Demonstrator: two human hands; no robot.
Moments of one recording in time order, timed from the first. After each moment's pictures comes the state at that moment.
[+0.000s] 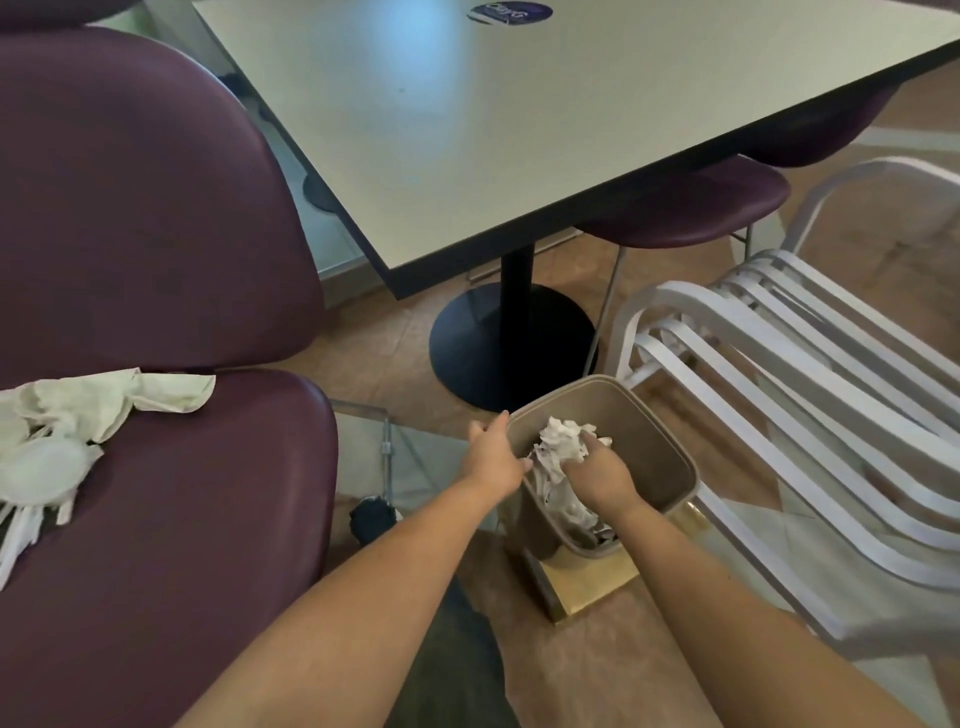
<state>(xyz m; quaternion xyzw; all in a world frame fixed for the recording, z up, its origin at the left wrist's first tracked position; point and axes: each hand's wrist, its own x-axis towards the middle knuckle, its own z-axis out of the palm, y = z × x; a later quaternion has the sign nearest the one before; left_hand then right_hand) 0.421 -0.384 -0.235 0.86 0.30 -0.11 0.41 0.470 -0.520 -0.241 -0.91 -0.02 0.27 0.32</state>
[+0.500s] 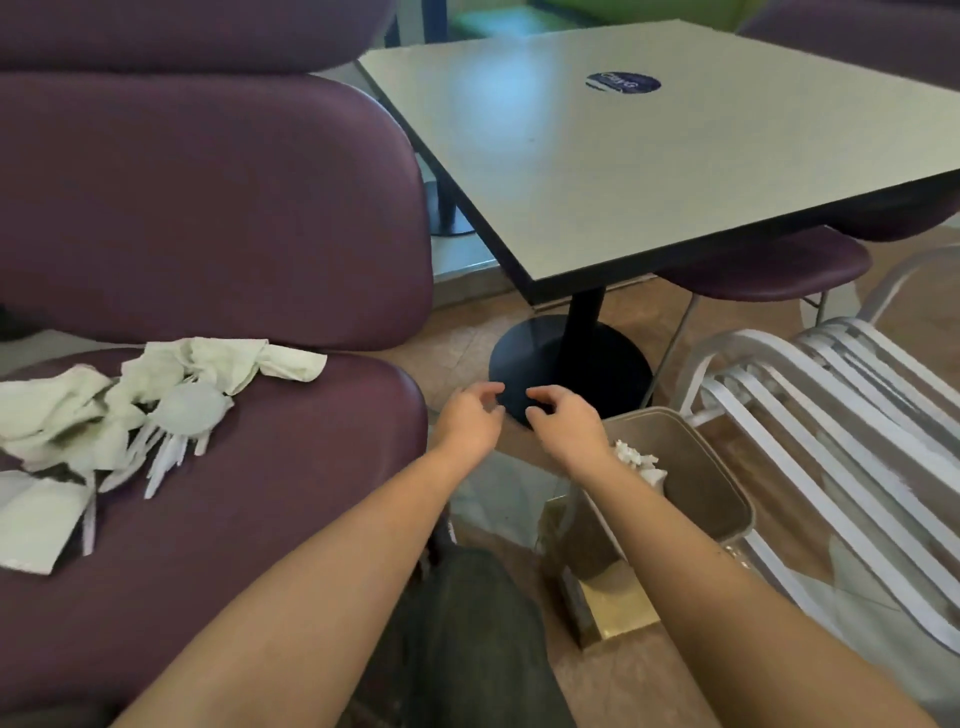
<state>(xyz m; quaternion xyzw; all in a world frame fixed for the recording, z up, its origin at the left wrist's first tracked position) 0.359 -0.293 -0.169 0.84 0.33 0.07 0.43 0.418 -0.416 -0.139 -0.88 -0.22 0.18 0.39</state>
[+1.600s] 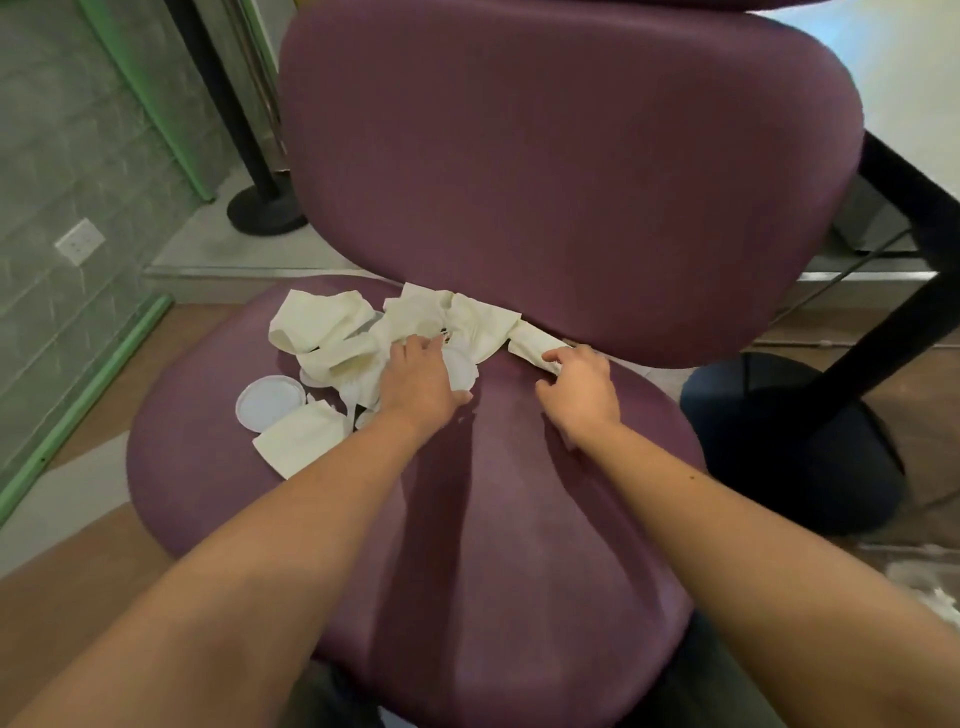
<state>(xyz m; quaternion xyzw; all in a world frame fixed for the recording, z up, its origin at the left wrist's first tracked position) 0.154 -0.014 -0.186 0.85 0.52 0.05 0.10 0.314 -0.118 -0.184 -0.86 -0.42 0.14 0.24</state>
